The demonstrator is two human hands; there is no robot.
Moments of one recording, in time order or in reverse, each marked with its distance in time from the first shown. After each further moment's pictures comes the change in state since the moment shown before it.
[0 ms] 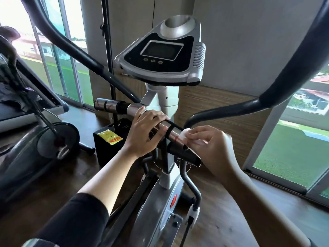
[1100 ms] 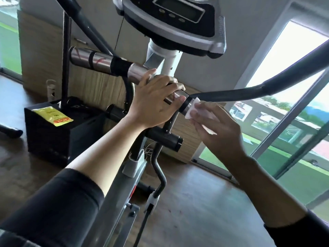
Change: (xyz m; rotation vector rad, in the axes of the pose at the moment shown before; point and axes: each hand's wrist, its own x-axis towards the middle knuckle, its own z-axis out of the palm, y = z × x) left_hand -0.002 -0.025 0.025 -0.036 0.303 0.160; right_hand -0.020 0.011 0.034 -0.618 0.126 -0.698
